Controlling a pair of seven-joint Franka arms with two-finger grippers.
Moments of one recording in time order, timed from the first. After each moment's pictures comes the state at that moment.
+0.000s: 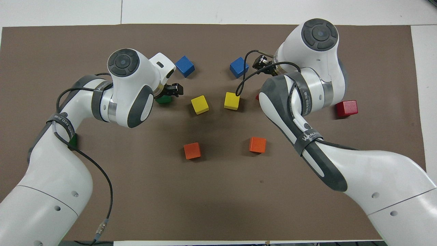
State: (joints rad) left arm -0.34 0.50 -0.07 -1.69 0.00 2.25 -0.36; right arm 0.27 0.54 0.04 -1.46 -0.01 2.09 0.80
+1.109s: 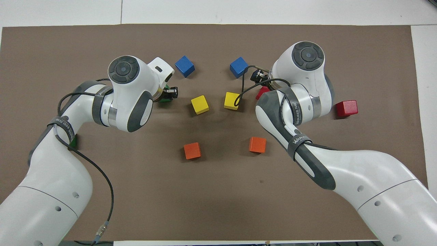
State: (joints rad) left arm -0.34 0.49 -0.05 -1.73 0.02 2.28 -0.39; right arm 0.27 0.54 0.04 -1.61 -0.01 2.22 0.80
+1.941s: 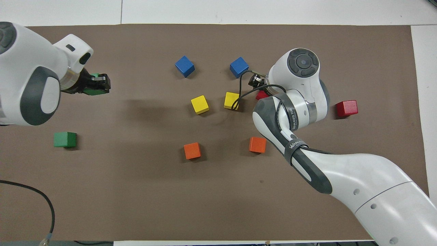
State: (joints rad) left arm -0.07 0.23 -0.04 -1.72 0.02 1.98 -0.15; right arm 0.29 0.53 0.04 -1.66 -0.01 2.28 0.82
